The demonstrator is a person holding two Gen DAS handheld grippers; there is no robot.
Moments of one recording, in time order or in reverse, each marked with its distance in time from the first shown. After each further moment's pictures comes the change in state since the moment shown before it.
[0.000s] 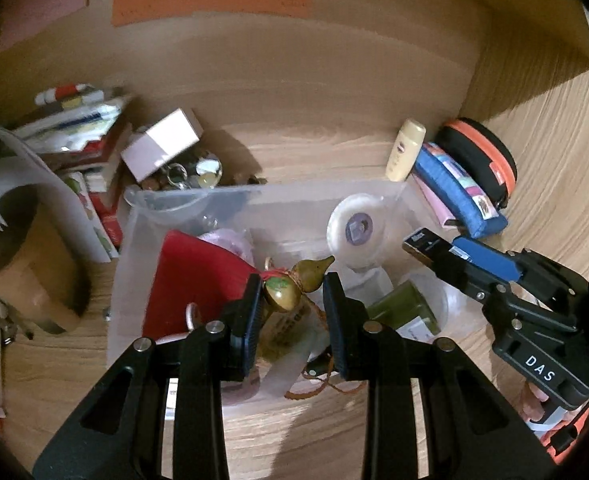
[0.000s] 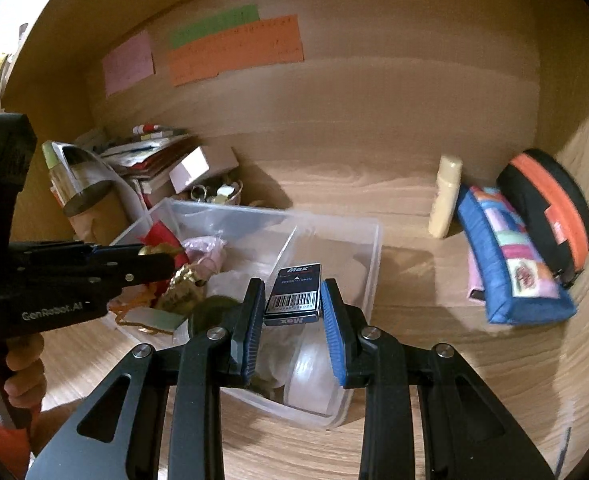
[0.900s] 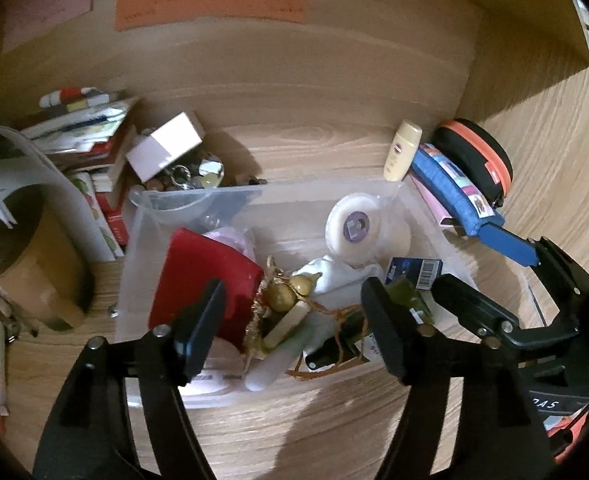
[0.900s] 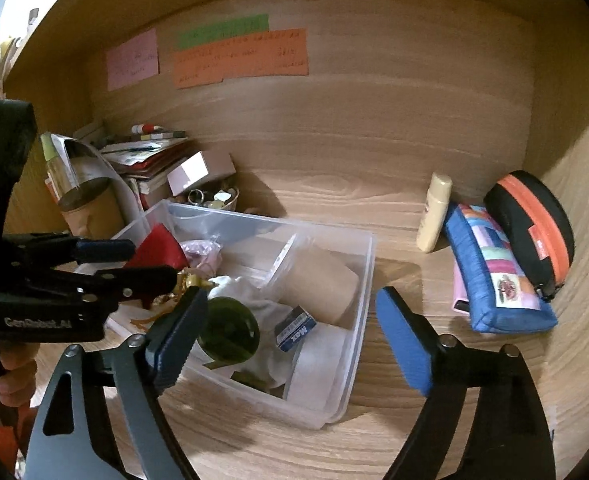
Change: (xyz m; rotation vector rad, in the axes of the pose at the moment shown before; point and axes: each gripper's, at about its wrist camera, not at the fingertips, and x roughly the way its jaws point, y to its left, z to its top) left arm -0.014 0.001 -0.003 -0.001 -0.021 0.012; right arm -0.014 0.013 0.004 -0.055 -0.039 -0.071
